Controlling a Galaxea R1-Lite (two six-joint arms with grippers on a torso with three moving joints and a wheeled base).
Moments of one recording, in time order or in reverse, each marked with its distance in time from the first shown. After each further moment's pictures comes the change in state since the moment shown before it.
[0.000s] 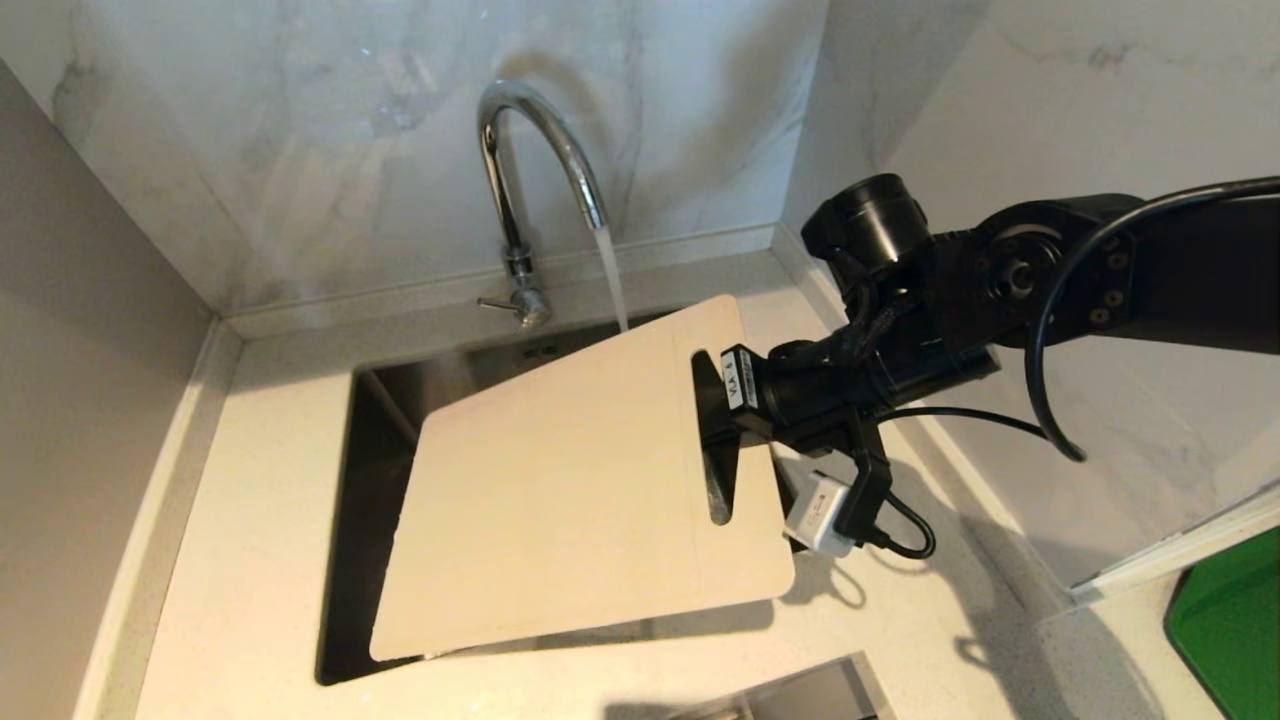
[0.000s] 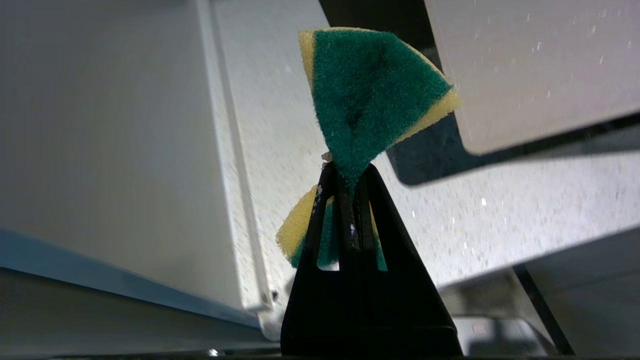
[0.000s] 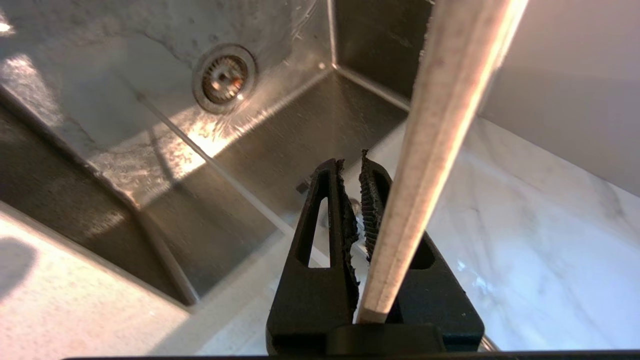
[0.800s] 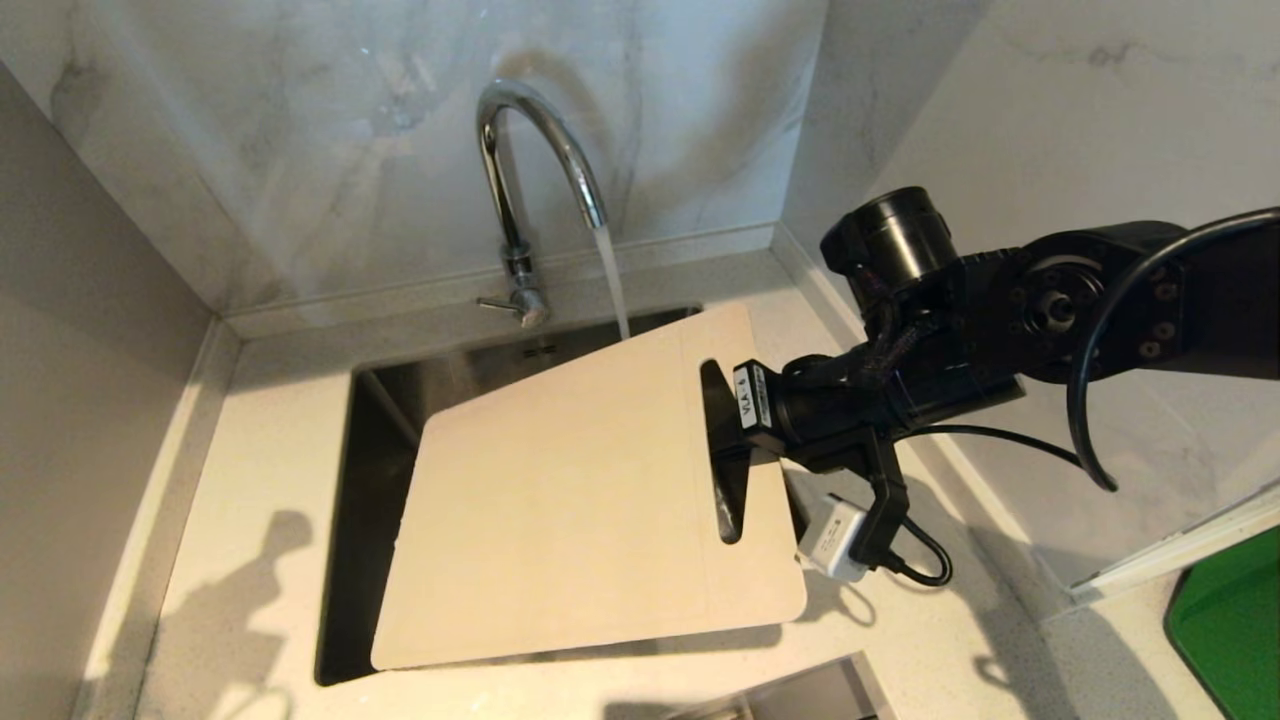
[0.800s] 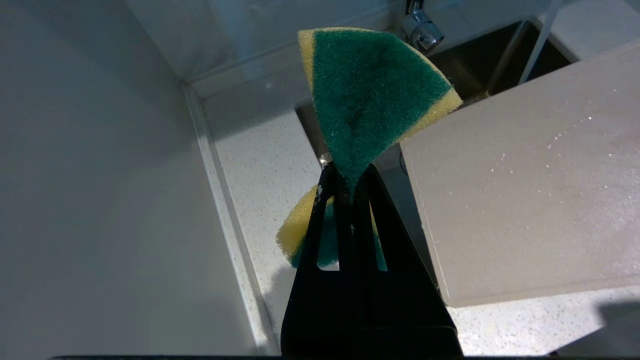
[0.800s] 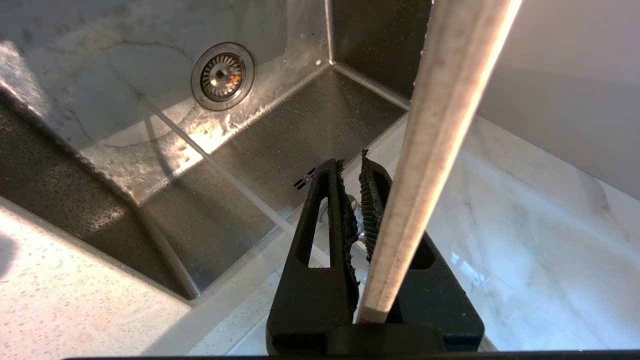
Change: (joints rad) left arm -0.029 0.761 -0.880 0.164 -0.067 0.094; right arm 0.000 -0.066 0.137 -0.100 0.000 0.004
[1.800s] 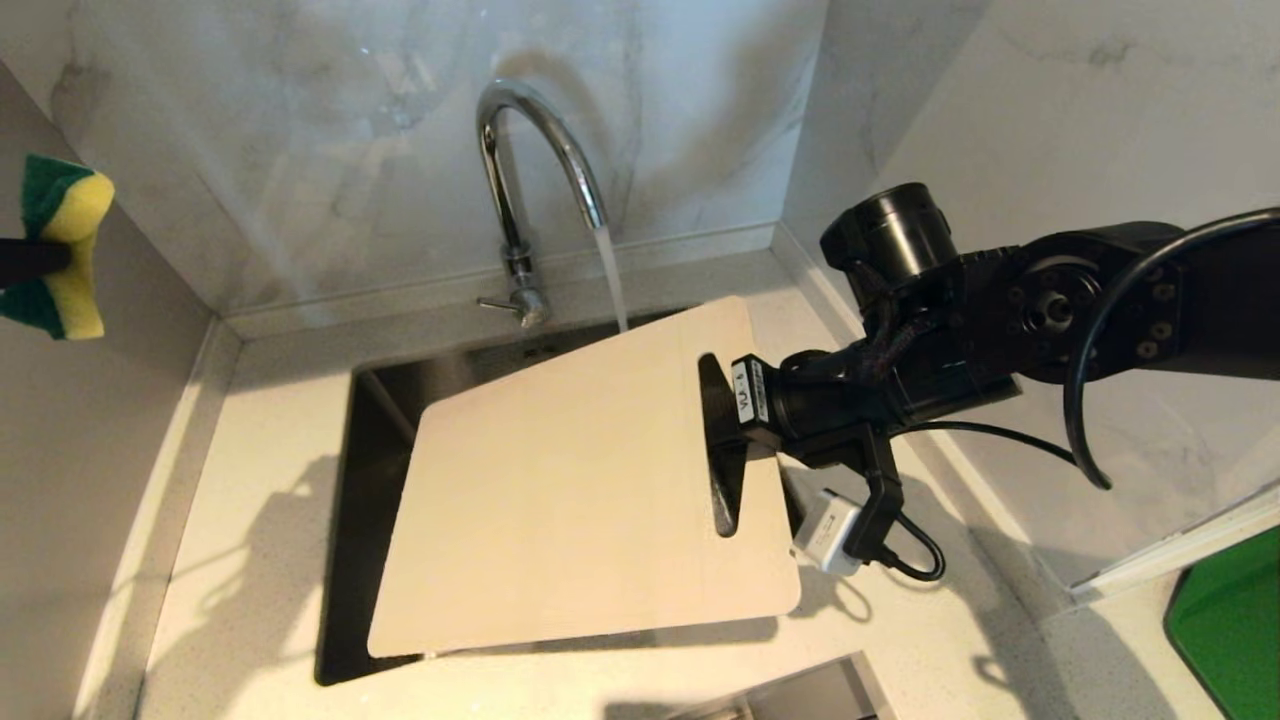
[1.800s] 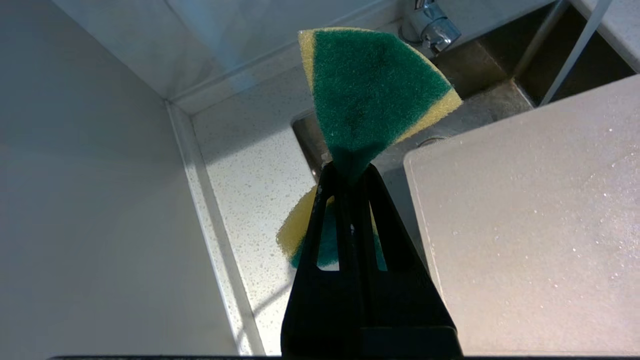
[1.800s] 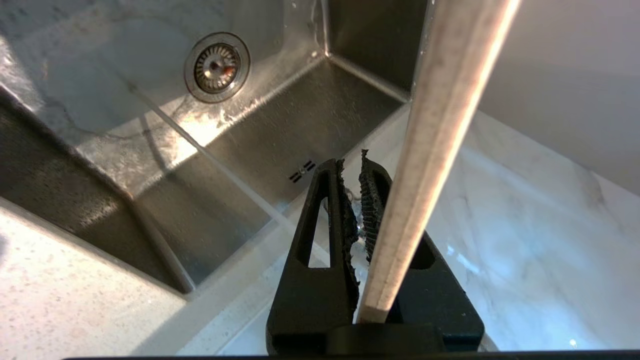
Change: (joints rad) left arm -0.318 0.362 -0.255 -0.003 0.345 0.013; right arm 0.000 0.003 0.000 -0.024 0.001 0.005
